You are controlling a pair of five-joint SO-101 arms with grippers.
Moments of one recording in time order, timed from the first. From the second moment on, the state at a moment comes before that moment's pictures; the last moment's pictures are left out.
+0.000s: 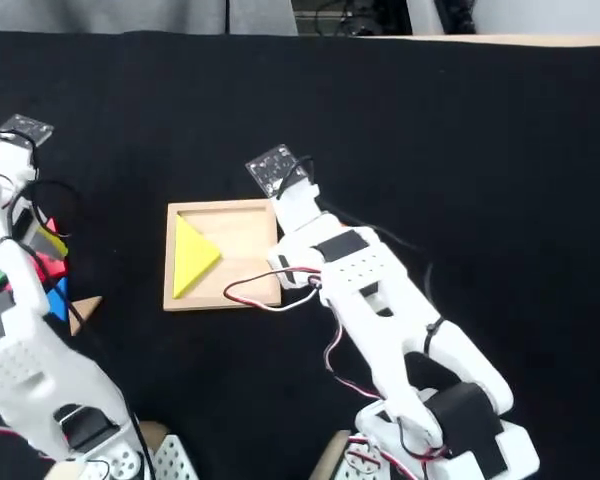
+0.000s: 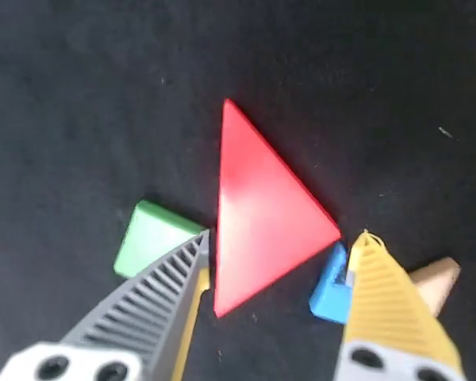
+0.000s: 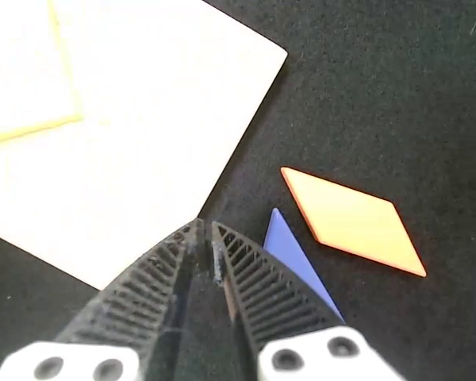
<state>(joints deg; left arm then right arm) -39.9 23.4 -8.9 76.3 -54.9 -24.4 -15.3 47.7 40.5 7.4</state>
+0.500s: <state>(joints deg) -39.9 34.6 -15.1 76.2 -56.4 -24.4 -15.3 48.6 38.4 7.9</state>
